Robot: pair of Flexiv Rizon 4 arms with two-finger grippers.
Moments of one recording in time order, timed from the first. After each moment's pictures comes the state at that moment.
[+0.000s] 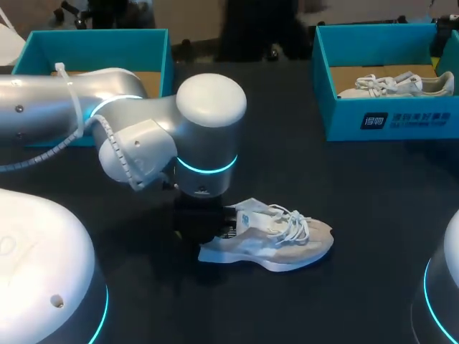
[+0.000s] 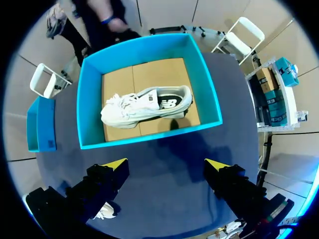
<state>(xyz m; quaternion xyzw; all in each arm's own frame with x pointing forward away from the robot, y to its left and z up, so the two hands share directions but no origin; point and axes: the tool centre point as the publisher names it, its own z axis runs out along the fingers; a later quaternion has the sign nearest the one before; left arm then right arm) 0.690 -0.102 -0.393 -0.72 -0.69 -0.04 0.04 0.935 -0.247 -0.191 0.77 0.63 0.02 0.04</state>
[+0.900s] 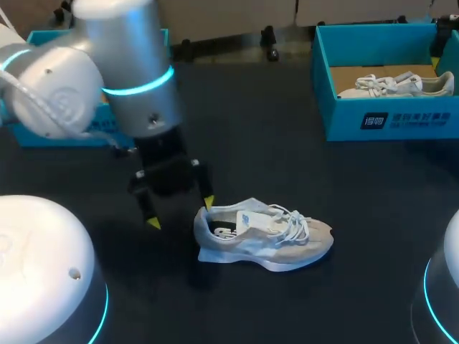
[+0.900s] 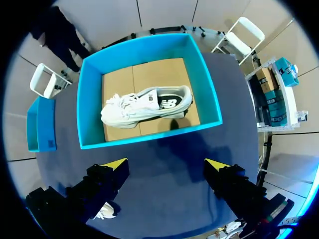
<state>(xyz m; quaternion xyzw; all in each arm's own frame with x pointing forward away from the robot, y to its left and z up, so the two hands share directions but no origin) 0.650 -0.083 -0.266 -0.55 -0.82 0.14 0.05 0.935 -0.247 -0.191 0.77 0.63 0.02 0.04</state>
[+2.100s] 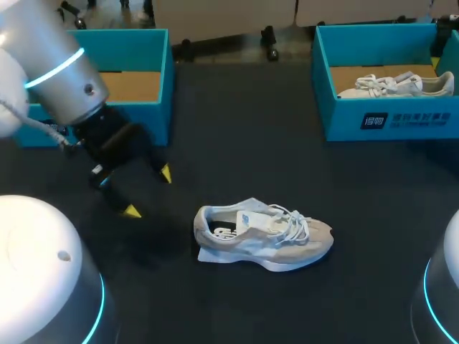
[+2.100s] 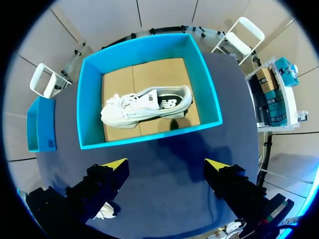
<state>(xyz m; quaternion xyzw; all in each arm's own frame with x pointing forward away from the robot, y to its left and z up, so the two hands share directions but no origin) 0.682 -0.020 -0.271 -0.24 -0.93 0.26 0.08 0.935 -0.247 -0.191 0.77 0.63 0.02 0.04</state>
